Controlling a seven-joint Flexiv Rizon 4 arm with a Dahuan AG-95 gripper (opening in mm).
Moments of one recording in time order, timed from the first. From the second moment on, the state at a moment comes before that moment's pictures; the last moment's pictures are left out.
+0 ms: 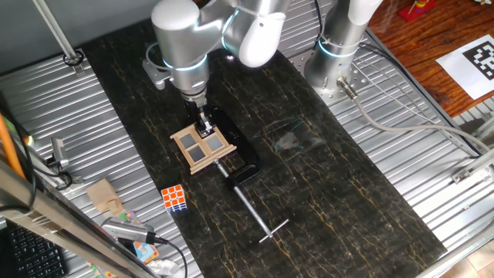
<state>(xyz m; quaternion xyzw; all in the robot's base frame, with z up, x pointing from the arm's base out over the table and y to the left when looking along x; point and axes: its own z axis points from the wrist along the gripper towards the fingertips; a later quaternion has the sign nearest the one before) 0.489 0.040 0.046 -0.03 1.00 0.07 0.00</state>
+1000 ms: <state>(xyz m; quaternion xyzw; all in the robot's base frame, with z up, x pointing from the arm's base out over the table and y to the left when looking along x) 0.487 0.044 0.032 -0.03 0.99 0.10 0.00</state>
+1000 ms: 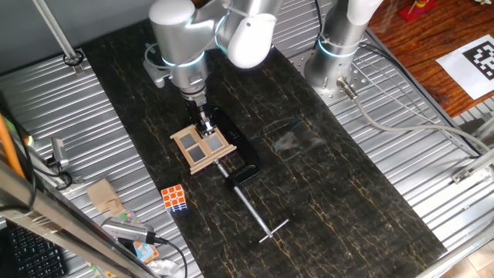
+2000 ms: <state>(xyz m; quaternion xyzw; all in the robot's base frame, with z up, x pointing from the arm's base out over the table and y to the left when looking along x) 0.480 0.049 0.021 -0.03 0.99 0.11 0.00</state>
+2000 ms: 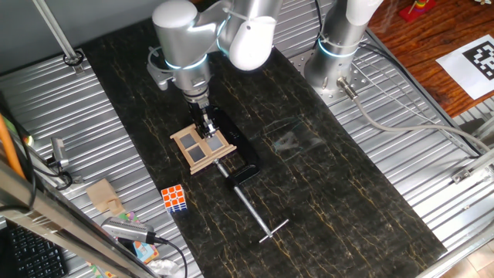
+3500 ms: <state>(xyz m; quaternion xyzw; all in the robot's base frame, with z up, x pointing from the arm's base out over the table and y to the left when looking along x) 0.481 0.049 0.022 -0.05 0.99 0.11 0.01</state>
